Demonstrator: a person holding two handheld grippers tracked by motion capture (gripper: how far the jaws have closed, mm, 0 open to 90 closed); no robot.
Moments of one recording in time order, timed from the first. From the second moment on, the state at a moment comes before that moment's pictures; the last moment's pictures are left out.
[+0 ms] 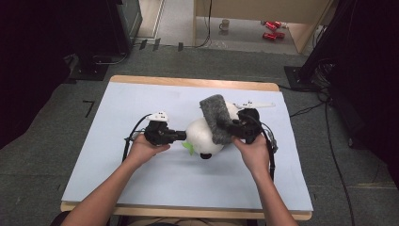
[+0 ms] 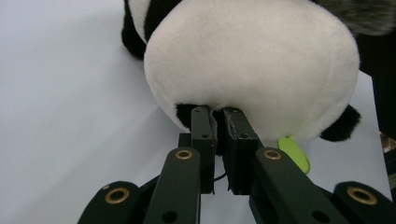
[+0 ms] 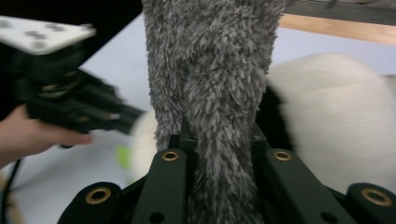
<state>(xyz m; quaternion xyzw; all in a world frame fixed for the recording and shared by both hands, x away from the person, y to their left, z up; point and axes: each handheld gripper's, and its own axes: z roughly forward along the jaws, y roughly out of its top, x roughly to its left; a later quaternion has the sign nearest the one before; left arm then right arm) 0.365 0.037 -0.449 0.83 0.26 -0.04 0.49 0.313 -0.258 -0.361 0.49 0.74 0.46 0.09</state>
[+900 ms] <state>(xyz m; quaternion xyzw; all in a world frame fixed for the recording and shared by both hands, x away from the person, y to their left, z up) 0.357 0.028 -0.457 0.85 0.27 -0.04 0.45 0.263 -0.192 -0.436 0.43 0.81 0.39 0.09</state>
